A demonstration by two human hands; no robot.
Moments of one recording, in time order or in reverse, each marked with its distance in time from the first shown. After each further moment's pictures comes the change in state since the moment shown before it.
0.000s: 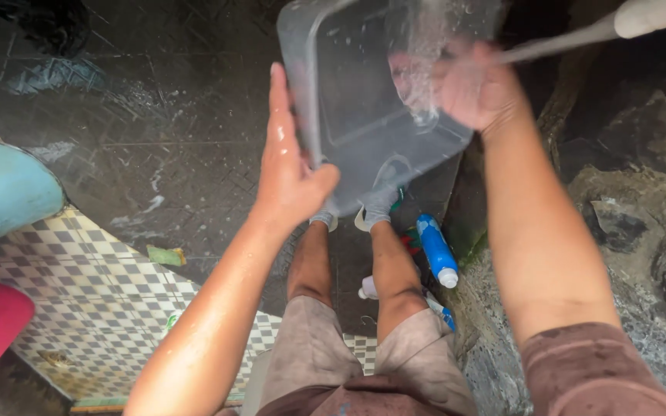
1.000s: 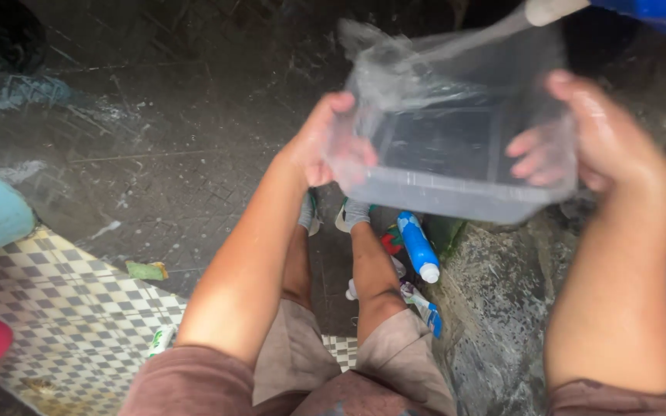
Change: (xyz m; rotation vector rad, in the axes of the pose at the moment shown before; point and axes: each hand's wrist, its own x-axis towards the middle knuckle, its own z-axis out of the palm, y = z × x) left_hand 0.086 -0.072 0.091 -0.837 -0.548 -0.980; right_hand -0.158 -0.104 0.071 -0.629 1.069 0.583
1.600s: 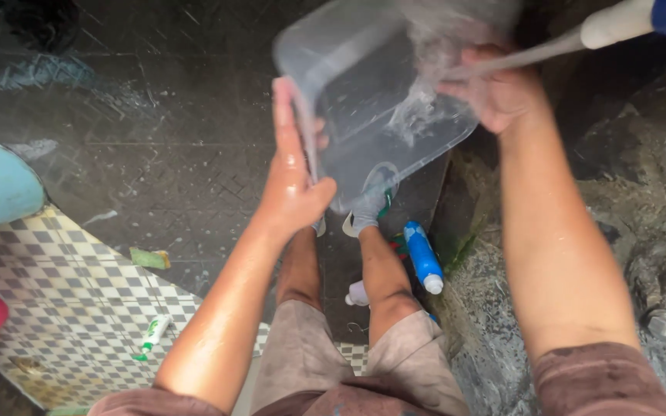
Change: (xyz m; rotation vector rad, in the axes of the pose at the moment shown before) left_hand -0.119 -0.043 0.001 0.971 0.514 1.028; right_hand 0.159 -0.016 0.100 0.546 -0.386 -0.479
